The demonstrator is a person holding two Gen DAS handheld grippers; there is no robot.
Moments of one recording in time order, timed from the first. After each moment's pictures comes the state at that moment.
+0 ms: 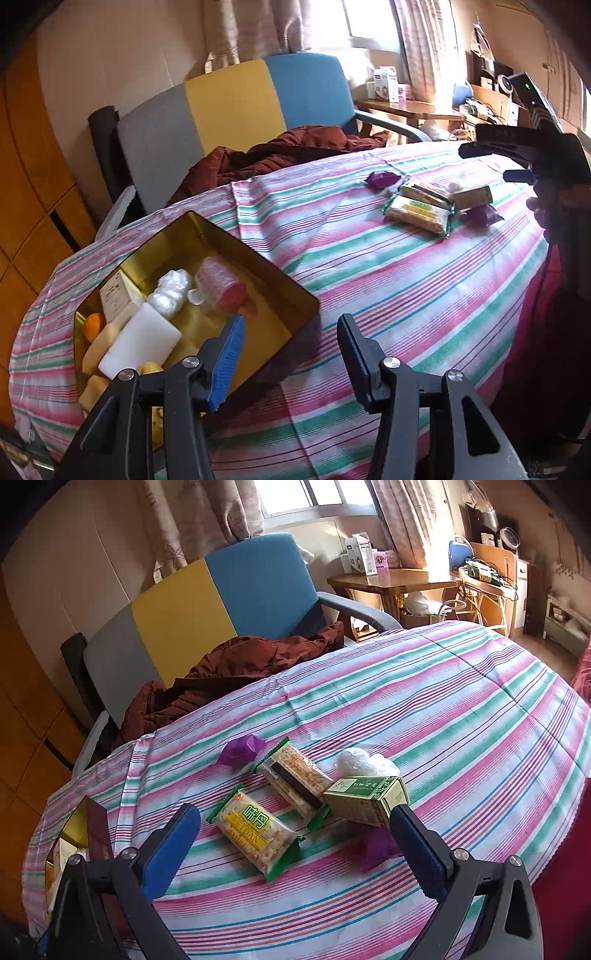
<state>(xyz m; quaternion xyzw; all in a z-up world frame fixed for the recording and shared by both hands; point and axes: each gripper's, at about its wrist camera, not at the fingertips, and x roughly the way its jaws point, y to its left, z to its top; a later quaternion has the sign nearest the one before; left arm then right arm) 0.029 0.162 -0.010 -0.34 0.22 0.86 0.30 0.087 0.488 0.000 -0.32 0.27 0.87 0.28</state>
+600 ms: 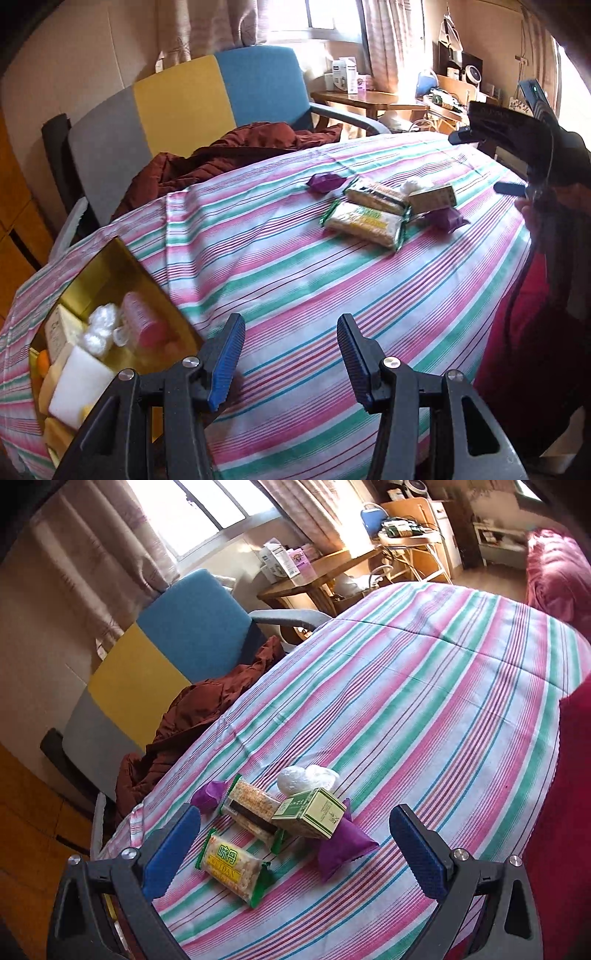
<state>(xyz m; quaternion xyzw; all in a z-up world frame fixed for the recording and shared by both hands) 0.027 0.237 -0.017 -0.36 0.22 0.83 0.38 0.143 0.540 -0.008 -0.24 0.41 0.81 0.35</state>
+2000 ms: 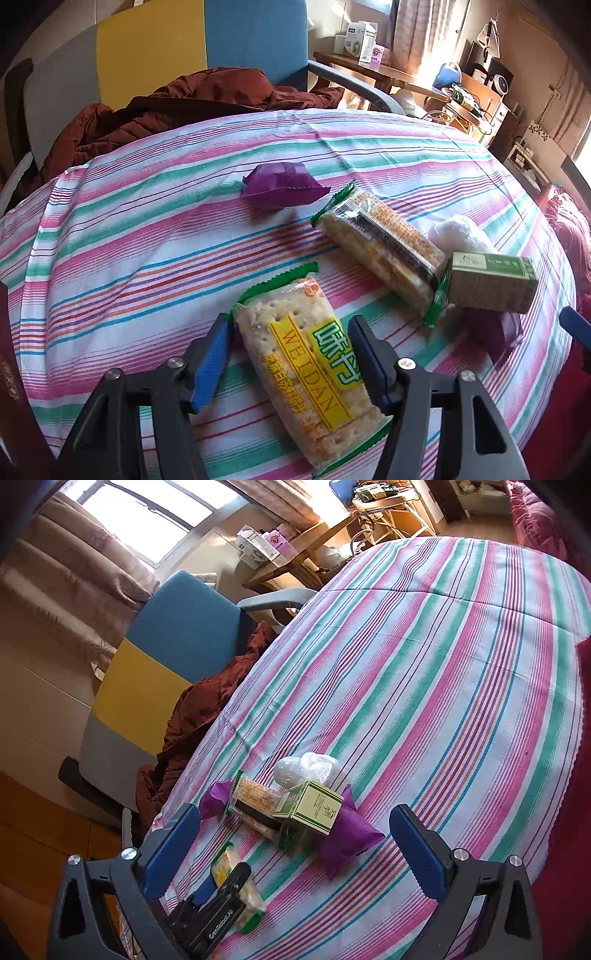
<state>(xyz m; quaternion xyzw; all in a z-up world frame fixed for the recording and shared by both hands) -0.062 0.402 -0.096 -0.47 0.16 0.78 0.38 0.148 0.560 -0.031 -0.23 0.49 0.78 0.32</state>
